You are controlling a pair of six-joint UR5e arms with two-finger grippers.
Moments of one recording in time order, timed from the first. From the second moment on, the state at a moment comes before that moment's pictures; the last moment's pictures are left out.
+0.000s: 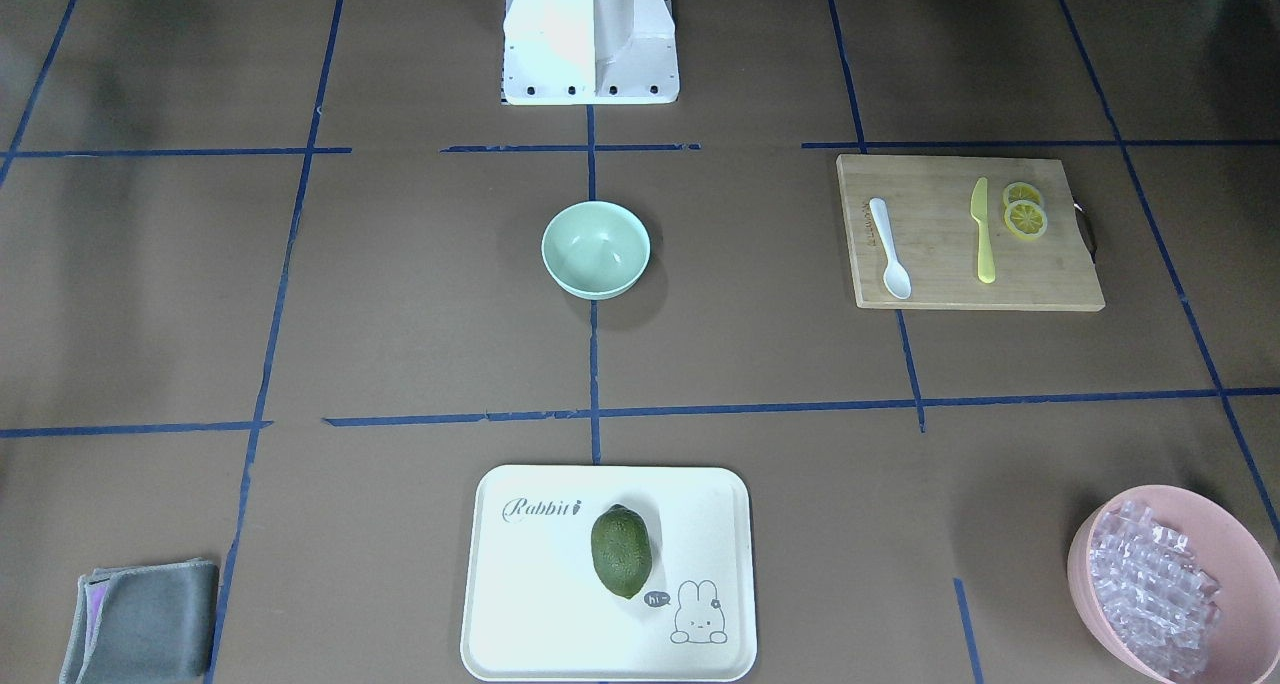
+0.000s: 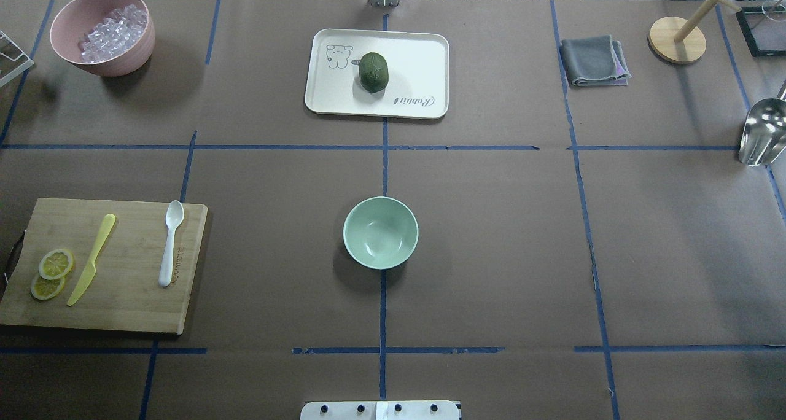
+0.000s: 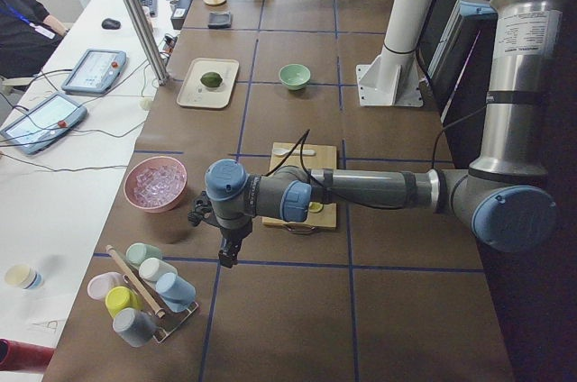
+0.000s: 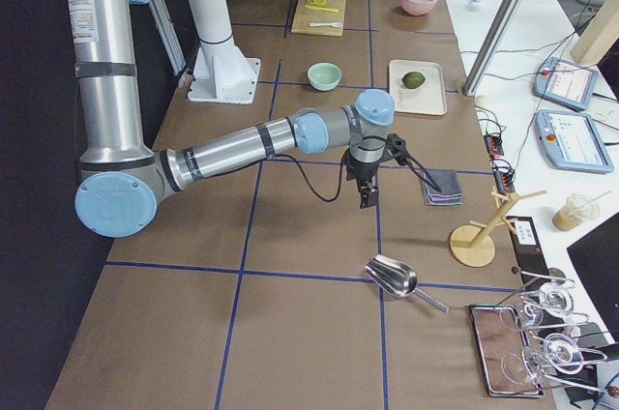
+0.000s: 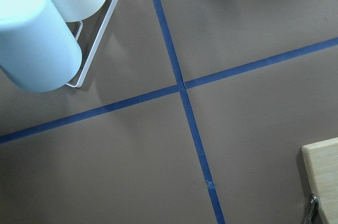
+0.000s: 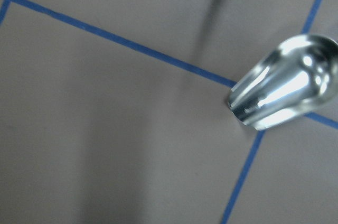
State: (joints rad) left arm -1.51 -1.59 -1.56 -1.70 -2.33 0.16; right arm 1.42 -1.62 1.84 -1.67 2.30 -0.15
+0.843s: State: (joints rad) left arm -1.19 -1.61 -1.72 -1.86 -2.29 -0.39; right arm 1.48 -1.69 1.86 -1.67 2.31 -0.13
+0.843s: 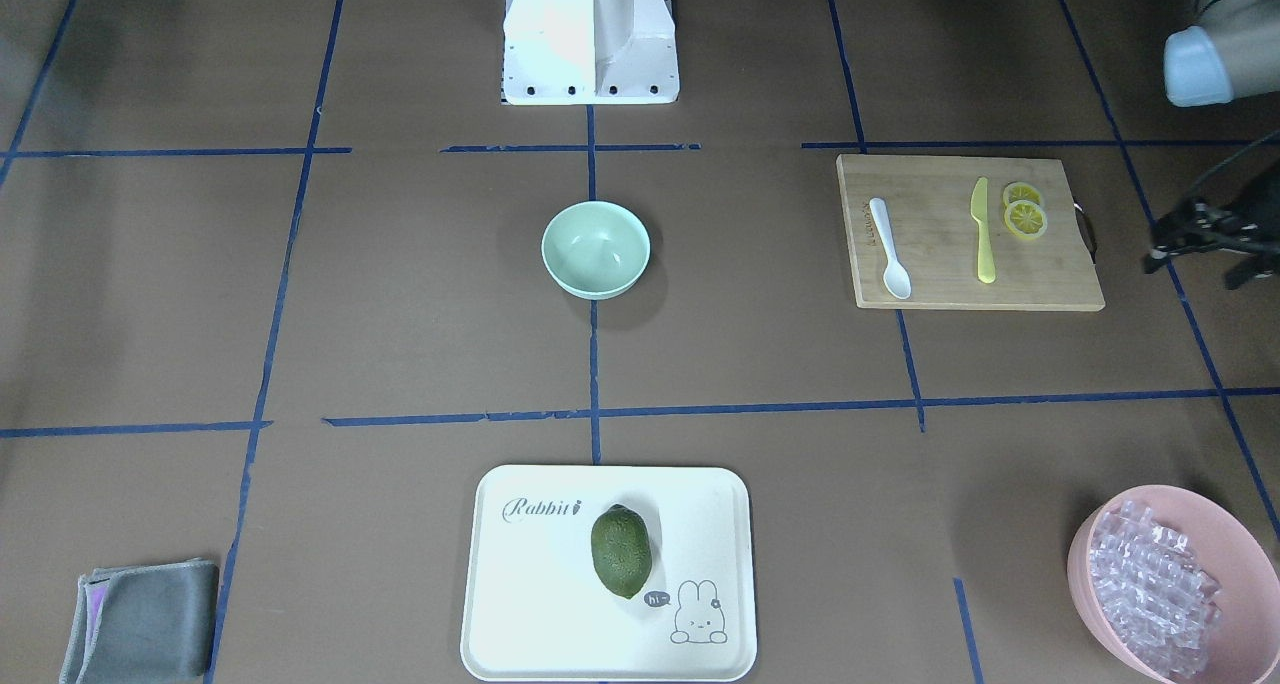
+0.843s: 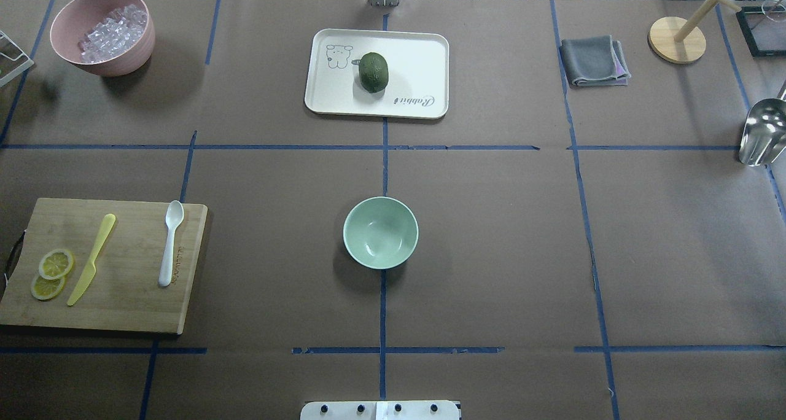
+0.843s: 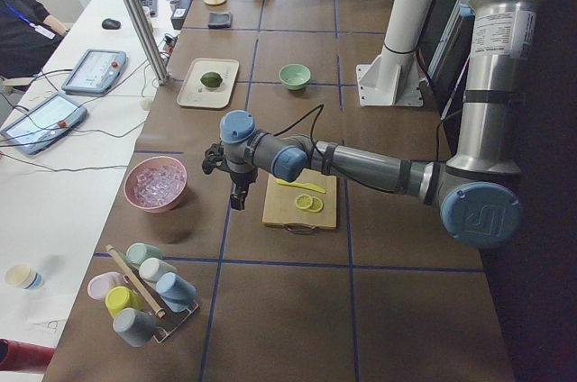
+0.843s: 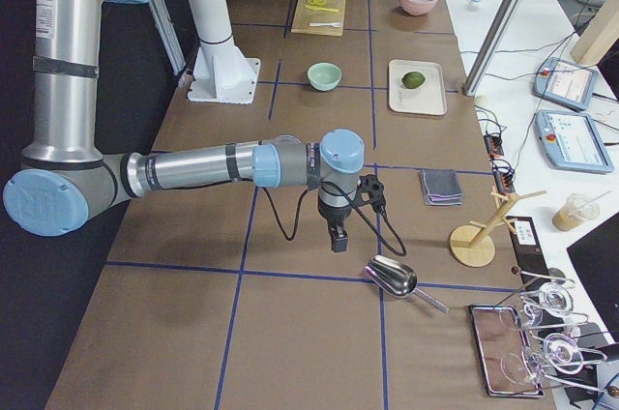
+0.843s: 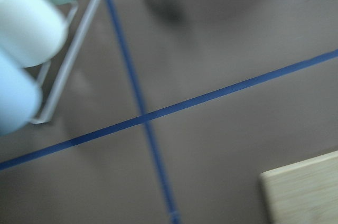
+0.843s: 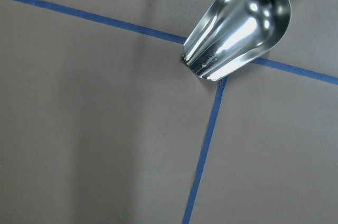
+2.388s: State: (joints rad) left arm -0.69 -1.65 -1.84 -1.91 -2.01 -1.00; right arm 1.48 -1.70 1.87 -1.67 2.31 -0.13
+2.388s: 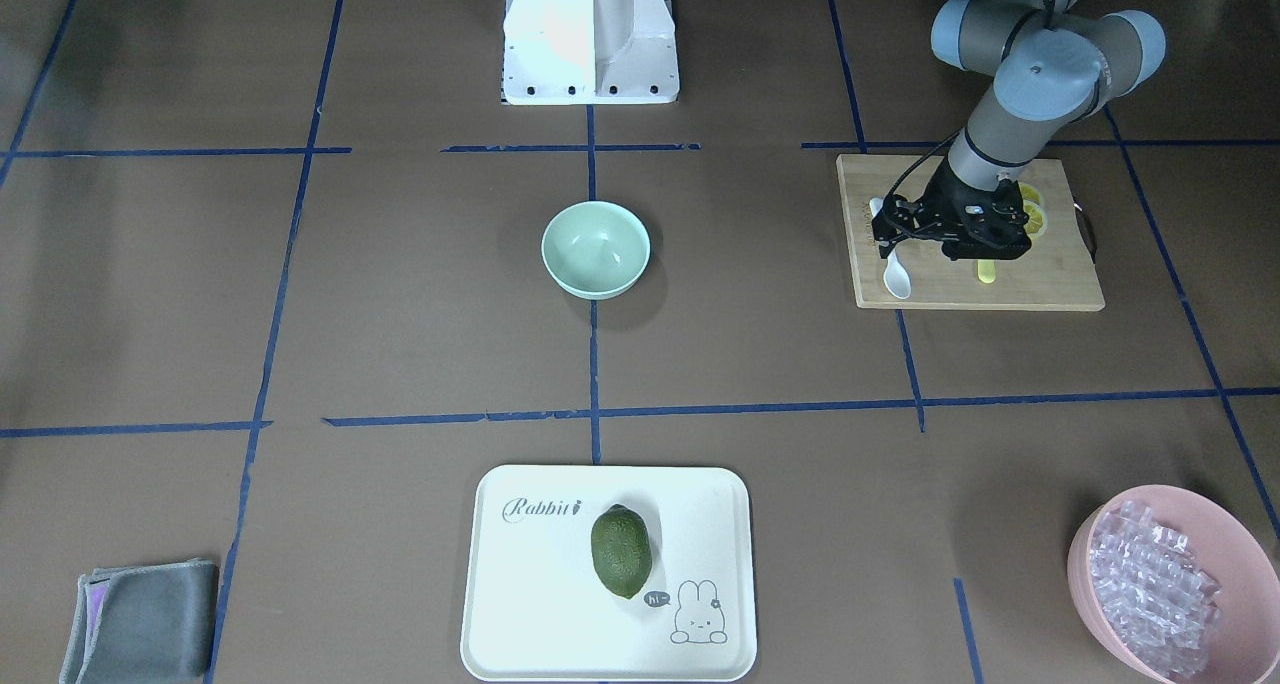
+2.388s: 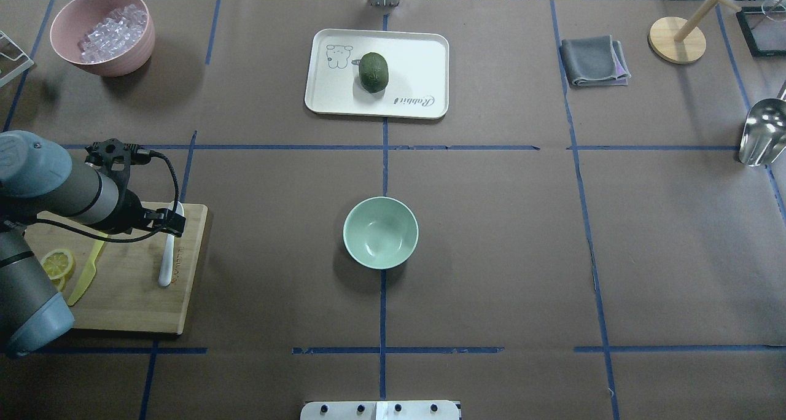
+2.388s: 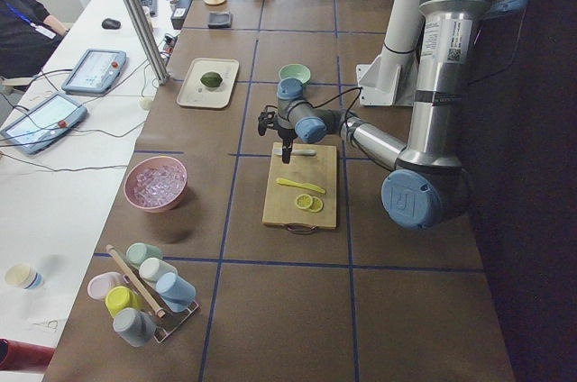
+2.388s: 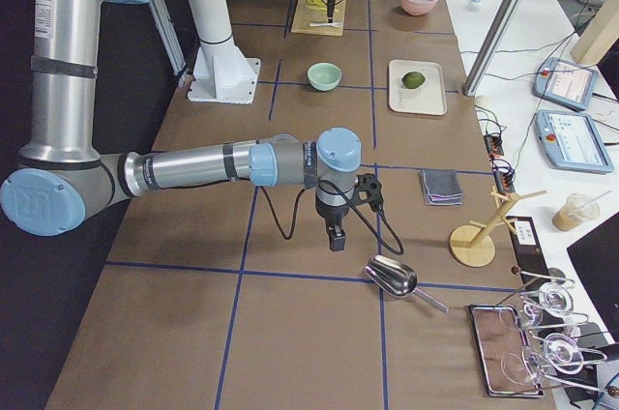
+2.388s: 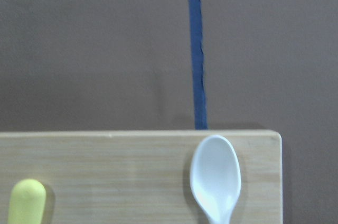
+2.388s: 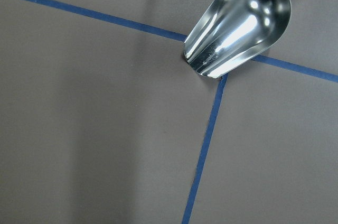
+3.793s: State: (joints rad) left arm -0.64 -1.67 -1.84 -1.90 -2.01 -0.99; right arm 1.48 -1.70 1.87 -1.67 2.31 -0.13
